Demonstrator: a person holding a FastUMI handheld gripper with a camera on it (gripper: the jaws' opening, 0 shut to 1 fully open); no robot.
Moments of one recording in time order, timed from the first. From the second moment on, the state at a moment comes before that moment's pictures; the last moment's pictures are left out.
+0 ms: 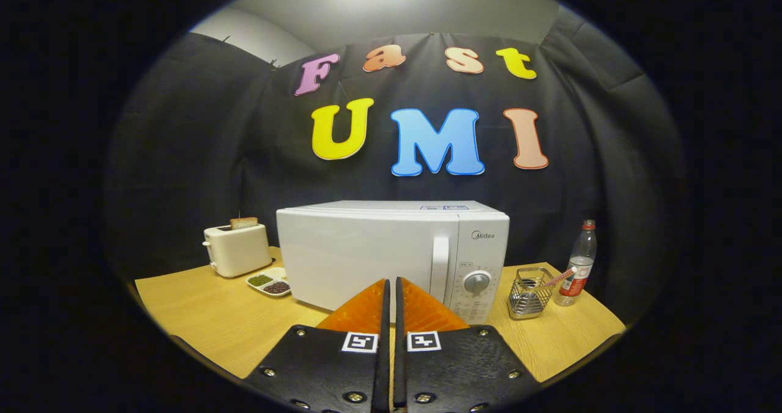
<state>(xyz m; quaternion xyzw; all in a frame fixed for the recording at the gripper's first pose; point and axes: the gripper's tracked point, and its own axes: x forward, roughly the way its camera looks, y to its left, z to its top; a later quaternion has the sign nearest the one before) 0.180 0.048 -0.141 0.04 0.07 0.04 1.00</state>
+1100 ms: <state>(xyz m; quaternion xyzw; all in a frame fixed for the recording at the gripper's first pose) -0.030 -0.027 -0.034 0.09 -0.01 0.06 0.99</state>
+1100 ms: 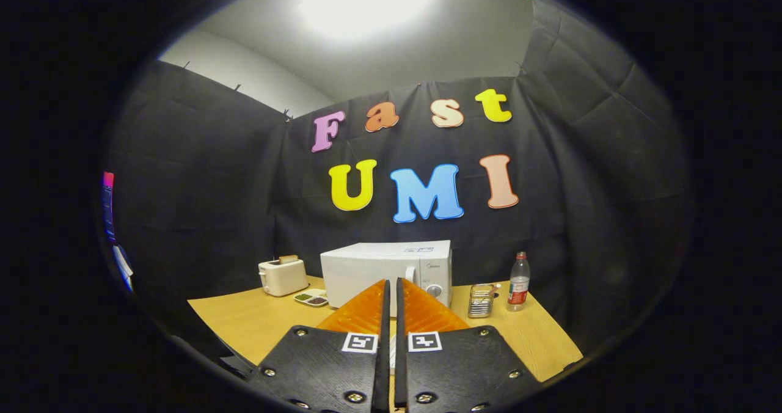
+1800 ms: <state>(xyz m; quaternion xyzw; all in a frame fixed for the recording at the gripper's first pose) -0.034 -0.017 -0.048 -0.02 0.02 0.01 1.00</state>
